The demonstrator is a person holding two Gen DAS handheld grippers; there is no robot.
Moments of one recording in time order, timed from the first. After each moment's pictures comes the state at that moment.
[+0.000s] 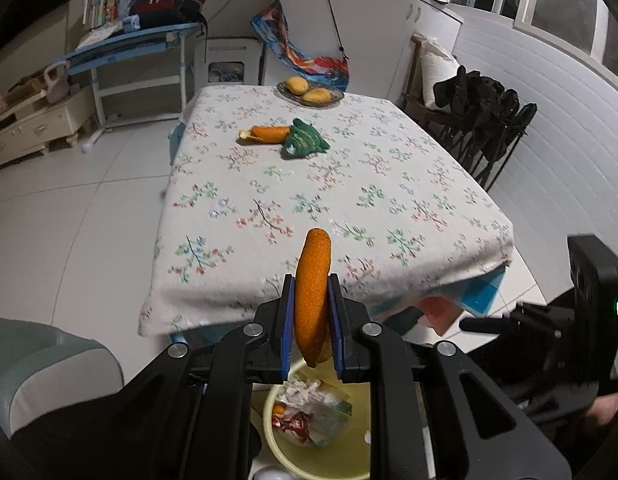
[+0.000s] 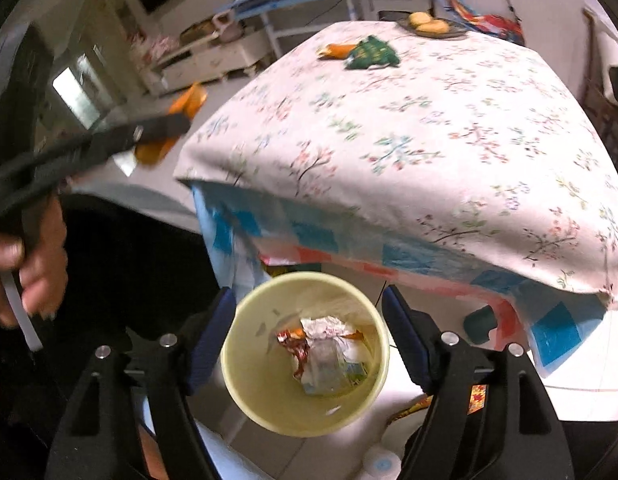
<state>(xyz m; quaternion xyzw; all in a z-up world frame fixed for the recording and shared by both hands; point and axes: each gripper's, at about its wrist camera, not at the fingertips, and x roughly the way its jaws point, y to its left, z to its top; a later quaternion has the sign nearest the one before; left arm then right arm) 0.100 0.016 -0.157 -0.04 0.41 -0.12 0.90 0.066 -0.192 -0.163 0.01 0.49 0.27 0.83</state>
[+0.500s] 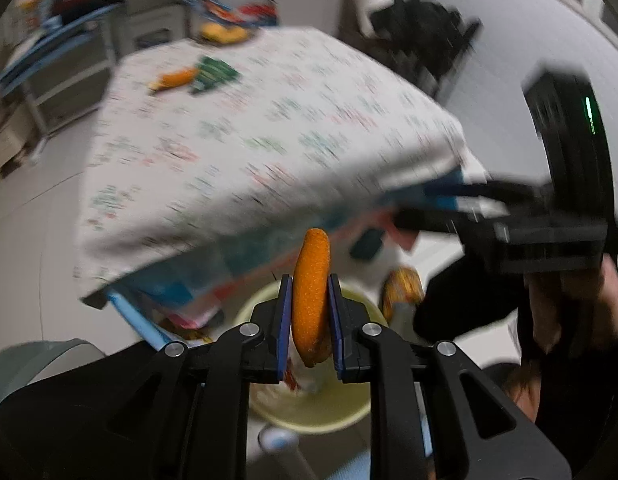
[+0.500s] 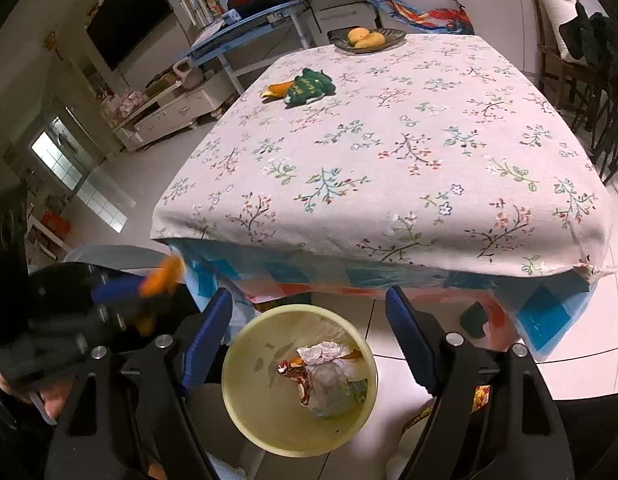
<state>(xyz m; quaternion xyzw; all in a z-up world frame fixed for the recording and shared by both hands) 0.071 -0.043 -0.189 0.06 0.49 -0.23 0.84 0.078 -0.226 -0.156 0.09 0.47 0.21 0.85</state>
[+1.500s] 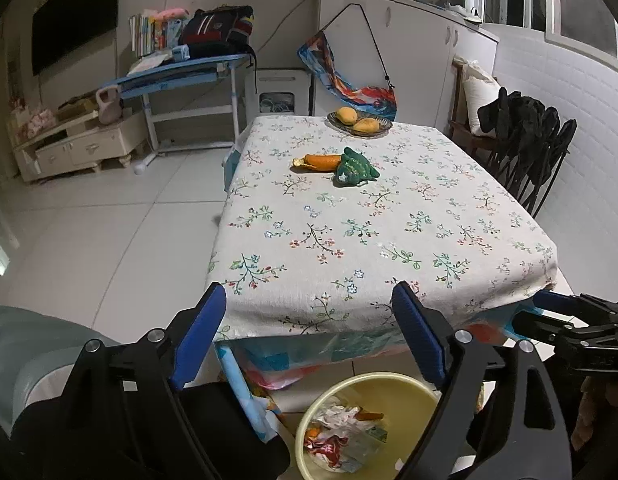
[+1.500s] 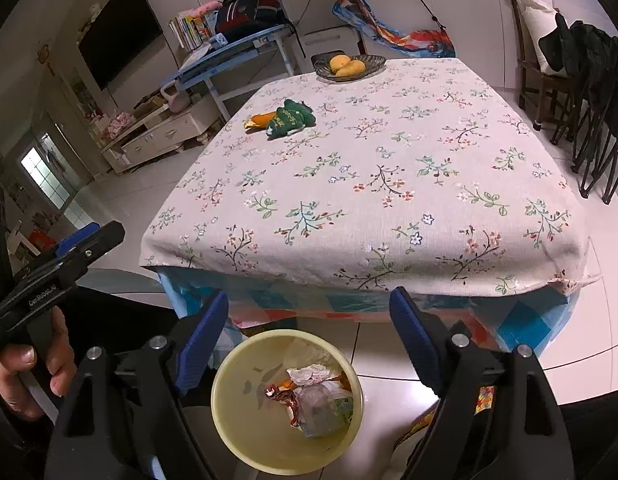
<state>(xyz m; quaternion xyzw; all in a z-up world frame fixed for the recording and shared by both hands) 0.091 0.015 -0.150 -0.01 0.35 -0.02 0.94 0.077 -0.237 -0.145 0.09 0.44 0.18 0.88</state>
